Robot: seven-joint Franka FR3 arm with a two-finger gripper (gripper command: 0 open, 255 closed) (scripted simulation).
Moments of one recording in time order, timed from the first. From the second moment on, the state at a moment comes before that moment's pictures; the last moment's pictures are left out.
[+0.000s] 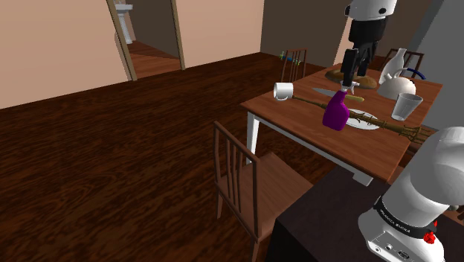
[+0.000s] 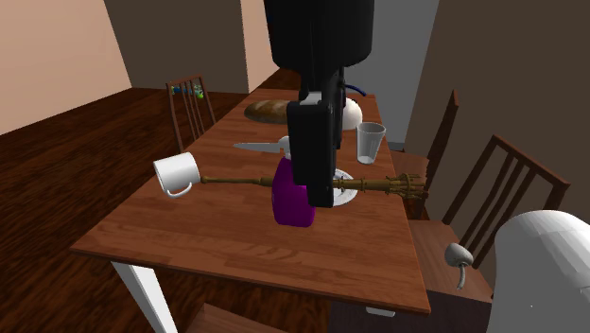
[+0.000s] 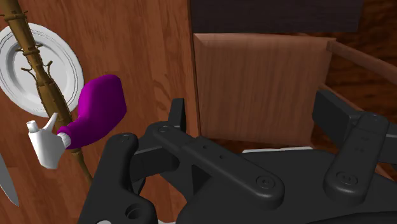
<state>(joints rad) 0.02 -0.82 -0.01 -2.34 -0.11 1.43 -0.04</state>
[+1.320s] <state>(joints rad) -0.07 -0.86 -0.58 -2.69 -0.35 2.13 -0.46</state>
